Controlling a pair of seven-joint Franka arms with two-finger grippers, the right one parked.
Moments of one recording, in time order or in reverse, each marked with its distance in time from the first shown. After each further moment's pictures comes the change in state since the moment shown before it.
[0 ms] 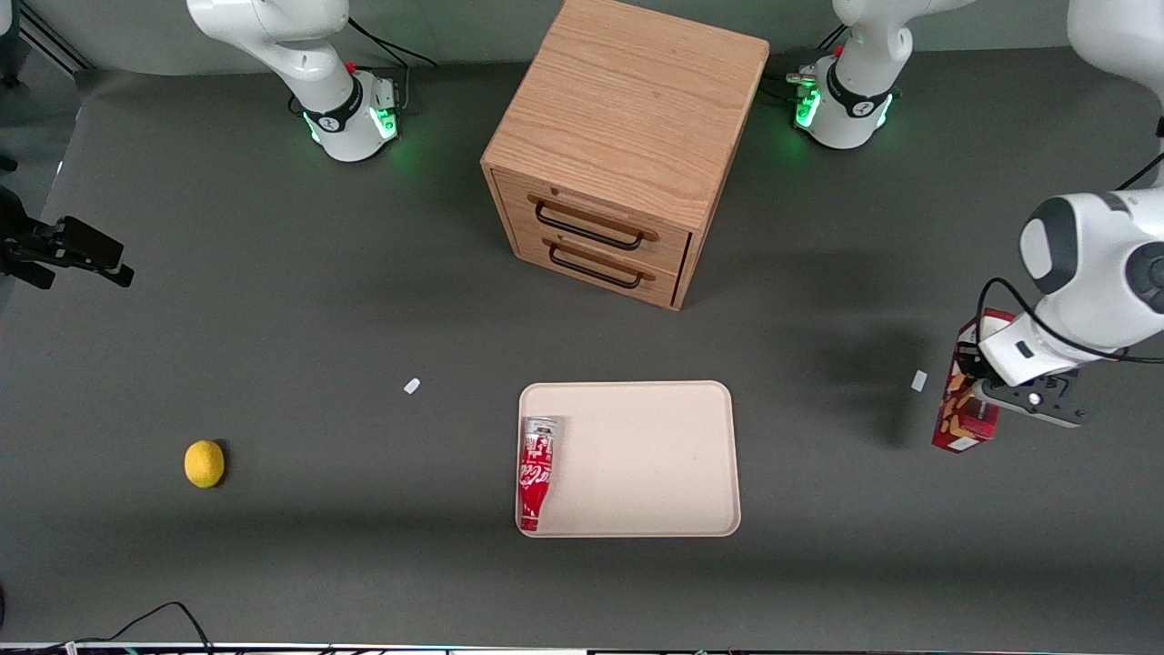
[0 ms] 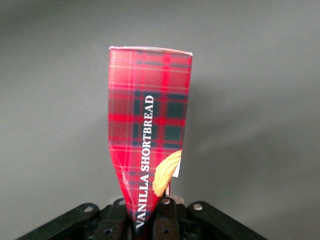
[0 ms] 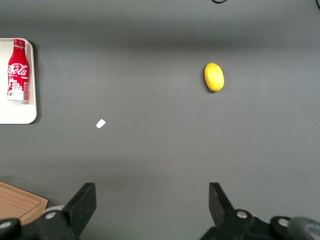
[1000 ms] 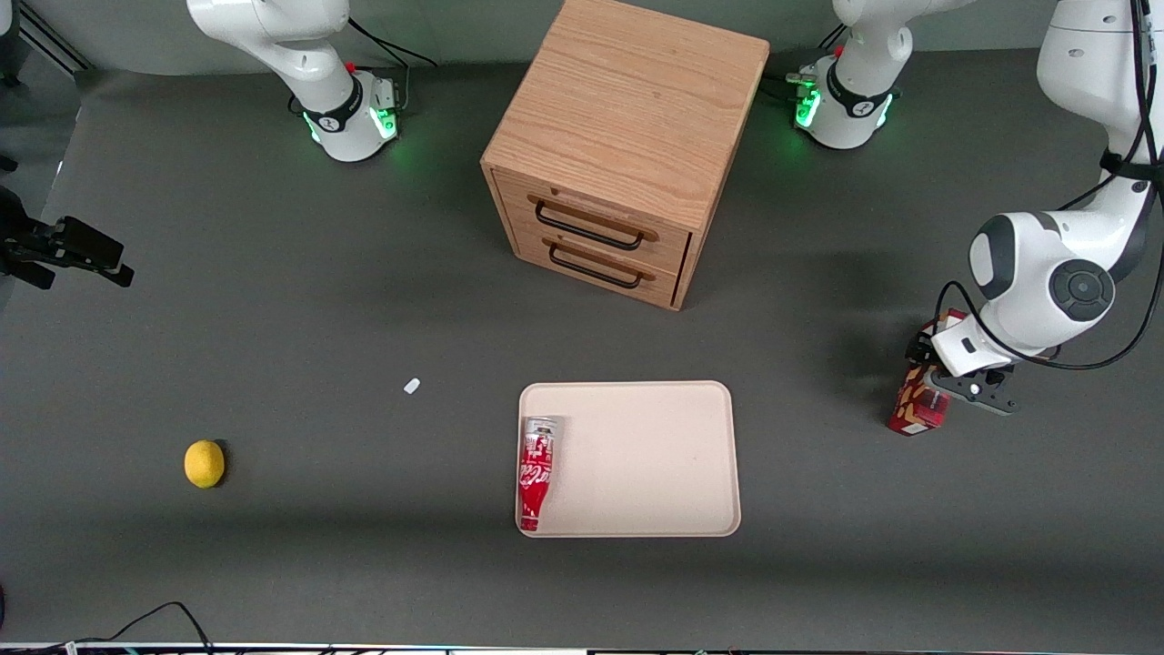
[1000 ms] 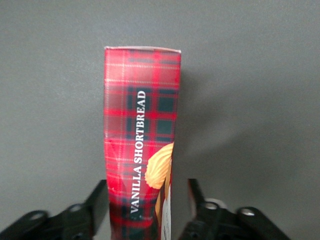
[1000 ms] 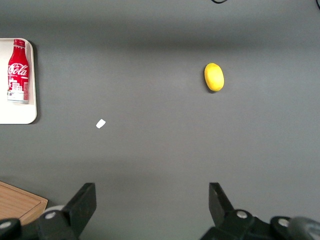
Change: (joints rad) arm 0.018 0.110 0.006 -0.204 0.004 0.266 0.068
